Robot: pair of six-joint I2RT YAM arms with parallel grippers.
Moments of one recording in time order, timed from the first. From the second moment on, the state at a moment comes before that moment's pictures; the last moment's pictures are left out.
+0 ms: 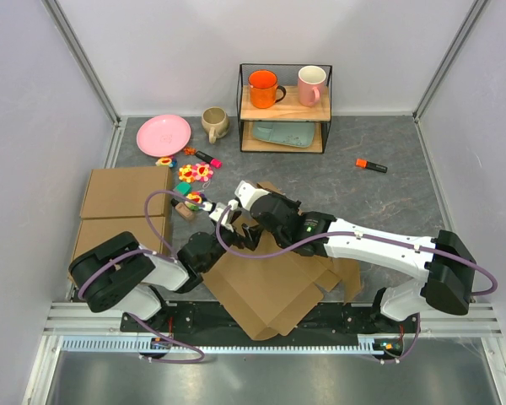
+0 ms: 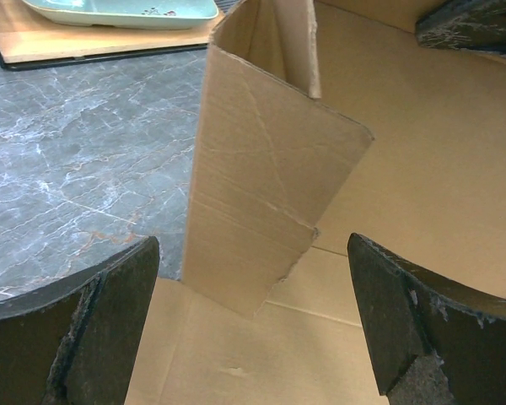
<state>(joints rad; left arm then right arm) -0.87 1.47 0.19 1.28 -0.23 -0.23 1.11 1.45 1.11 -0.34 0.76 -0.38</state>
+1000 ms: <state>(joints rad) -0.88 1.40 0.26 1.29 -0.47 -0.15 1.11 1.46 1.11 -0.33 0.77 -0.38</state>
